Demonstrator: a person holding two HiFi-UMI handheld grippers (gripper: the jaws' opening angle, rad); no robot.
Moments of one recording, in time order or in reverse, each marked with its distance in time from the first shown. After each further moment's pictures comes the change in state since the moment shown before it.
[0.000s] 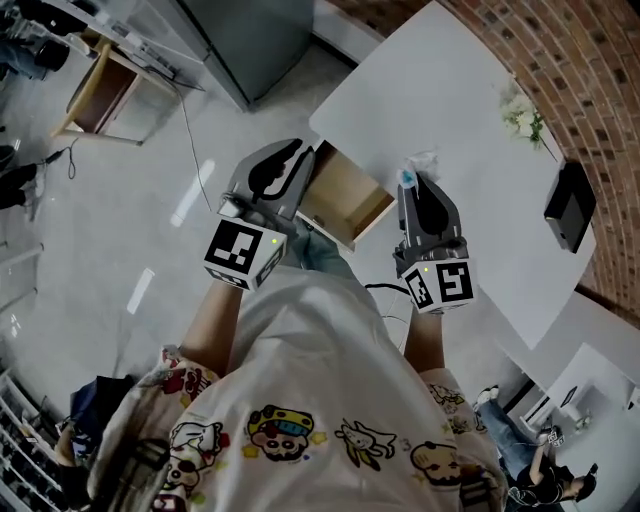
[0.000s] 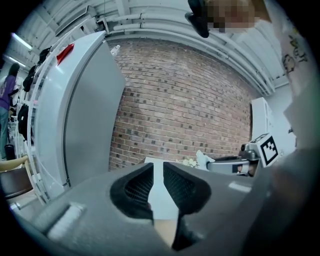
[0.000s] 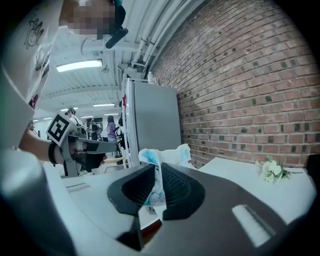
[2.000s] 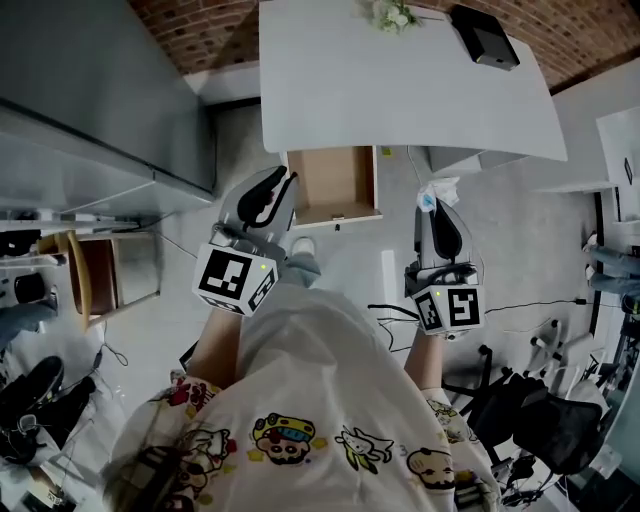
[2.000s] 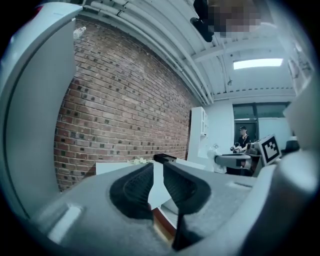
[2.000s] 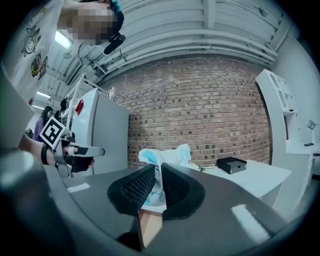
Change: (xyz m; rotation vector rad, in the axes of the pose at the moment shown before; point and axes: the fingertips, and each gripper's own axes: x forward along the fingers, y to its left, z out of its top) left arm -0.073 -0.036 0.008 0.184 0.019 -0.681; right arm -0.164 0.130 -0.011 0.084 -0.219 -0.848
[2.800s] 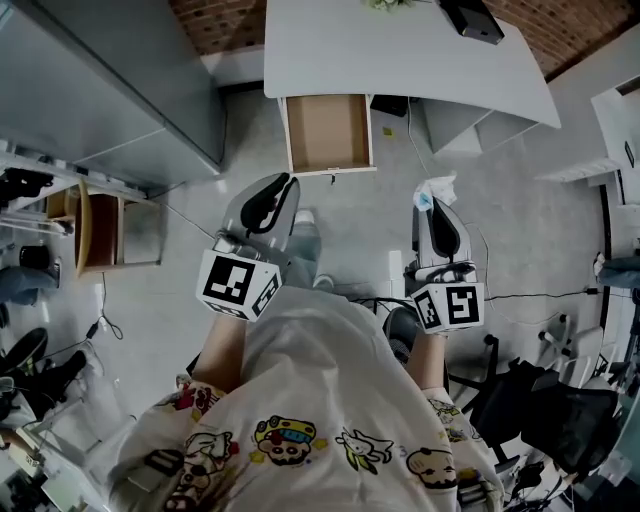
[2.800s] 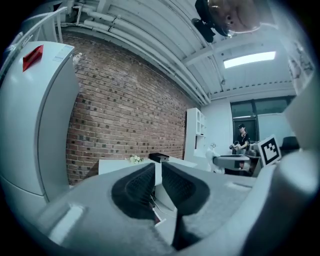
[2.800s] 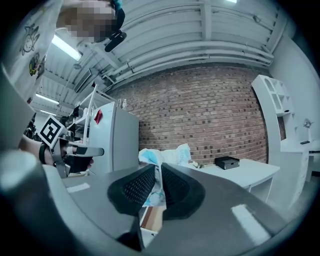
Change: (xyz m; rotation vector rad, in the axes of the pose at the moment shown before) left arm -0.128 -0.145 -0.025 0.031 -0.031 0.063; right arm -0.175 0.031 -0.013 0.000 -0.052 0.059
